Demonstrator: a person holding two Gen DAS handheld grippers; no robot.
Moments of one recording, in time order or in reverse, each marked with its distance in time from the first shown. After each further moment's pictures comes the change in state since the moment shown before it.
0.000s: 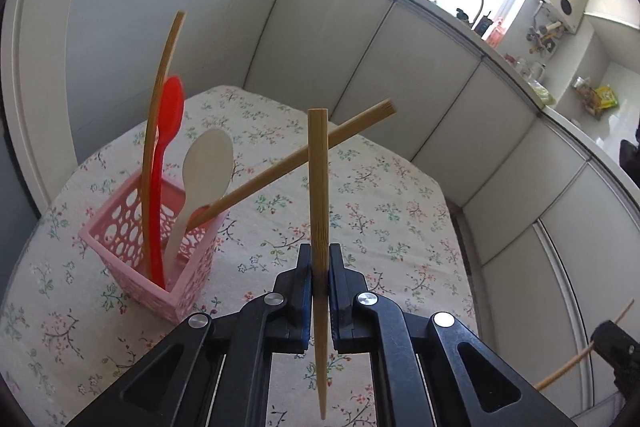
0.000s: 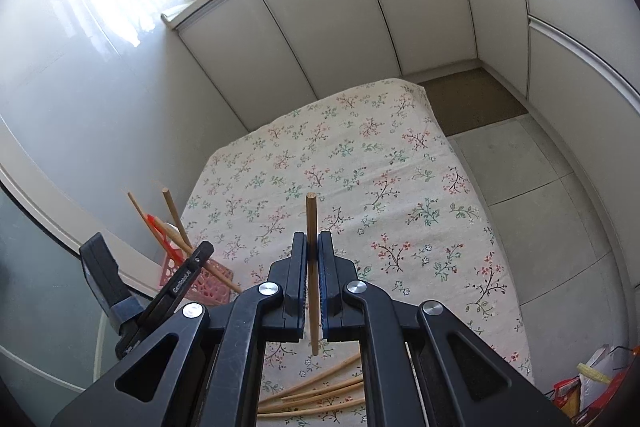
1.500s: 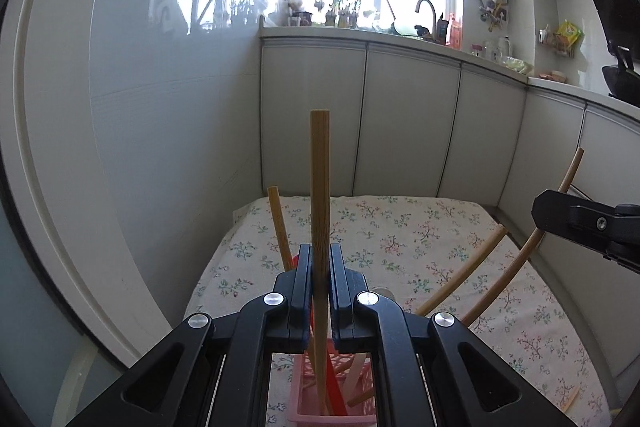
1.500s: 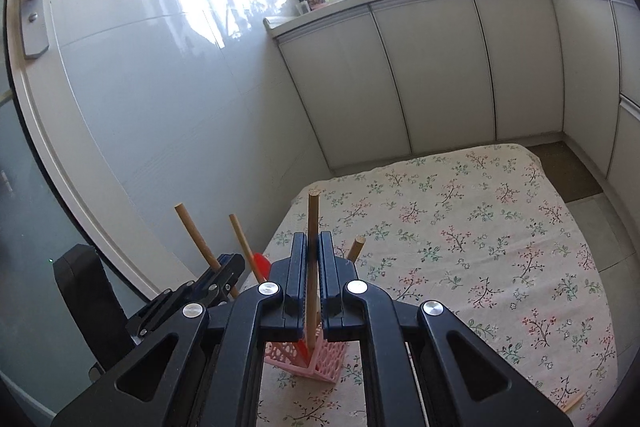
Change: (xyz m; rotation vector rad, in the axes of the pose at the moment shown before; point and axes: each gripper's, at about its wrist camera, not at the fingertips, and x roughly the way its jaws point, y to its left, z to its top) left arm -0.043 0.073 0.079 0.359 -0.205 0.089; right arm 0.089 0.176 -0.006 -0.210 -0.156 0.181
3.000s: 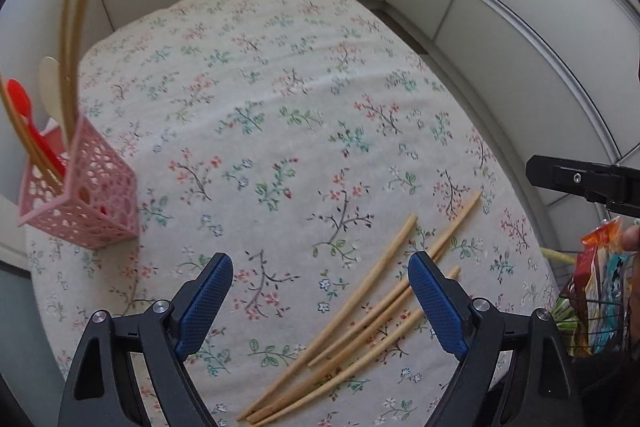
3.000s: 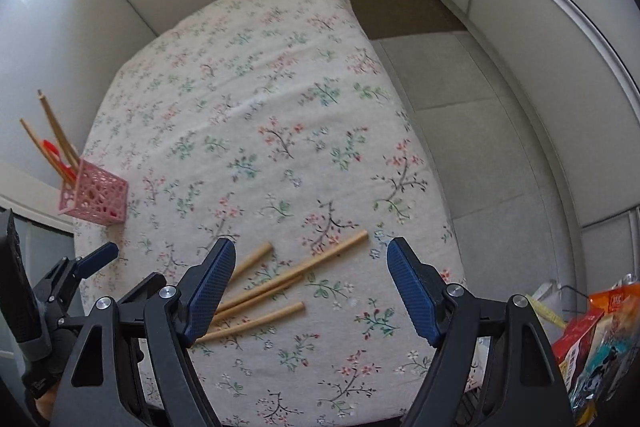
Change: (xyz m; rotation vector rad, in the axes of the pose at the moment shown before) left arm -0.005 -0.170 -0.111 0.259 0.736 -0.326; right arm -0.105 -0.225 -0.088 0.279 0.550 -0.430
